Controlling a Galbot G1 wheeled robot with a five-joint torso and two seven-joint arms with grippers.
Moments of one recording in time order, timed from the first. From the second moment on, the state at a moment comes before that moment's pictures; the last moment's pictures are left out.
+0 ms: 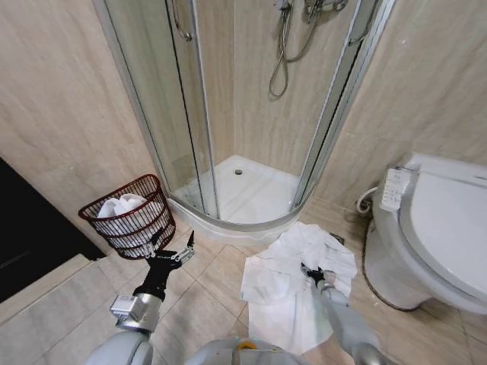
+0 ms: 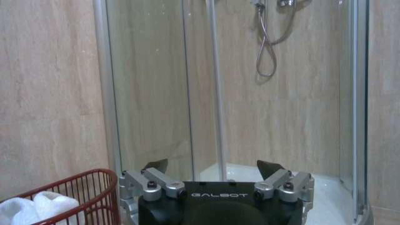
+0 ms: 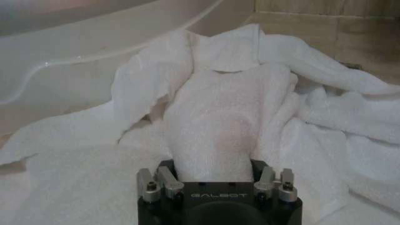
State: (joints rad) left arm 1.88 -1.52 -0.65 -2.50 -0.05 0.09 0.09; right arm -0.86 1.30 0.53 0.62 0.30 0.10 -0.20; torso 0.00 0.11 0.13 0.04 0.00
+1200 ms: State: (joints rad) left arm 1.88 -1.52 -0.65 -2.50 -0.05 0.09 0.09; right arm -1.22 1.27 0.61 1.26 0.37 0.15 -0.17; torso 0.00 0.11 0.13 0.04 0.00
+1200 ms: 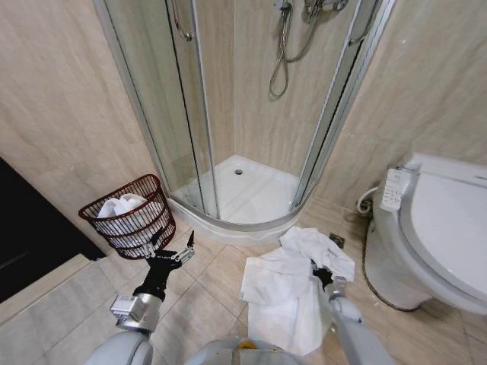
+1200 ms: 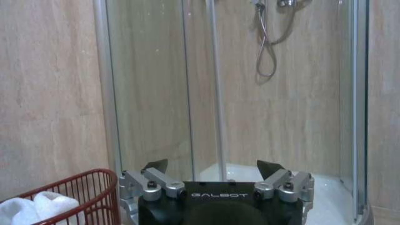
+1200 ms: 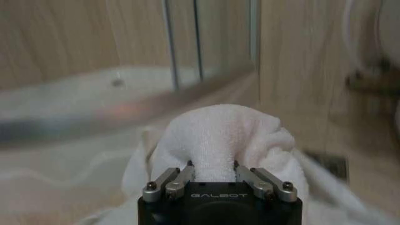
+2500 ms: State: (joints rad) left arm 1.88 -1.52 -0.65 -2.50 -0.05 0.09 0.09; right arm -1.47 1.19 0.91 2.41 0.52 0.12 -0.04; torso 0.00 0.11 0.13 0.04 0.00
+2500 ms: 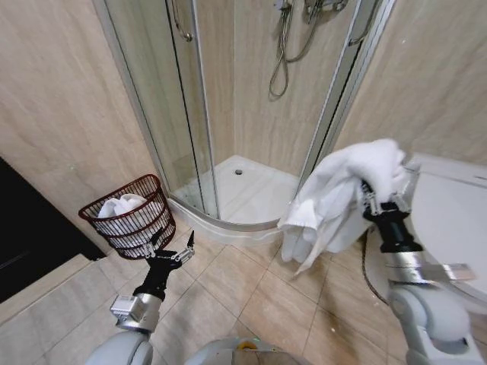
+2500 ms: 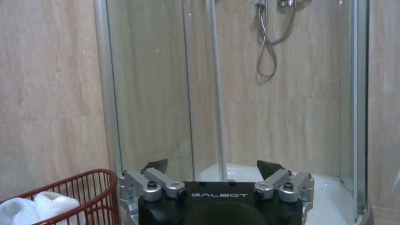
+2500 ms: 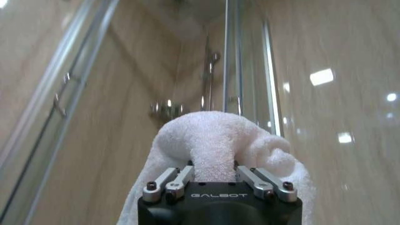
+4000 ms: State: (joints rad) left arm 1.88 -1.52 -0.65 -2.50 -0.05 0.09 0.09; right arm -1.46 1.09 1.14 2.50 0.67 0.13 0.02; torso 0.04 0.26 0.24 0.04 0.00
